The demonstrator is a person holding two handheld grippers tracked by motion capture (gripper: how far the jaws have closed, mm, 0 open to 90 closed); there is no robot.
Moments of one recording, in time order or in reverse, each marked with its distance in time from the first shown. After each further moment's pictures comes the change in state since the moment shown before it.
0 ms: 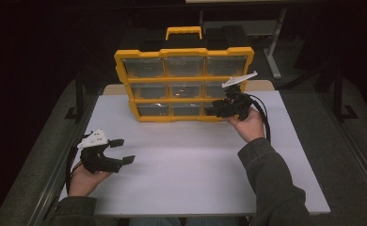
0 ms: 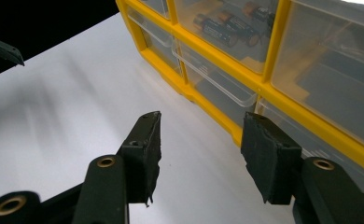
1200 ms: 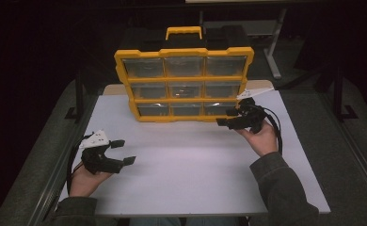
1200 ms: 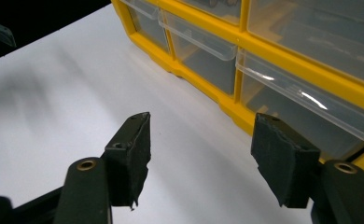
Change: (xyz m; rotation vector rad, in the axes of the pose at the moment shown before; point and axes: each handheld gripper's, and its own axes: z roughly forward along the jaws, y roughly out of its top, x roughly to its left) left arm -0.001 -0.001 0.003 0.005 0.001 0.000; right arm -0.004 -0.044 -0.023 -0.027 -0.042 0.022
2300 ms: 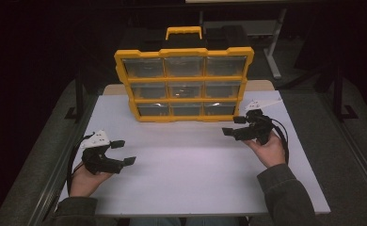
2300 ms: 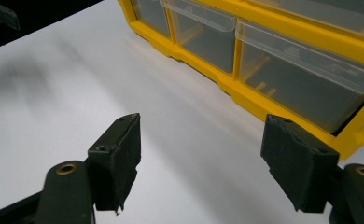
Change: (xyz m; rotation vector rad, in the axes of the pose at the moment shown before) left arm 0.000 -0.001 0.001 0.019 0.003 -0.005; right arm 0.003 -0.033 -0.013 -0.033 -0.010 -0.006
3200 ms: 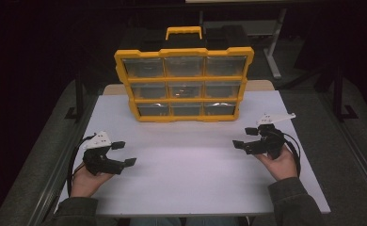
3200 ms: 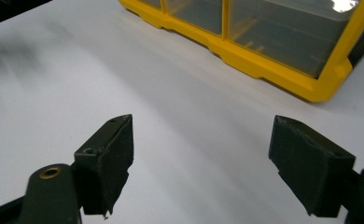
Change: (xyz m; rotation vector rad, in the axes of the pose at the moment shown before) left arm -0.002 -0.004 0.003 0.014 0.012 0.003; right arm -0.001 -0.043 -0.022 0.017 -0.039 0.023
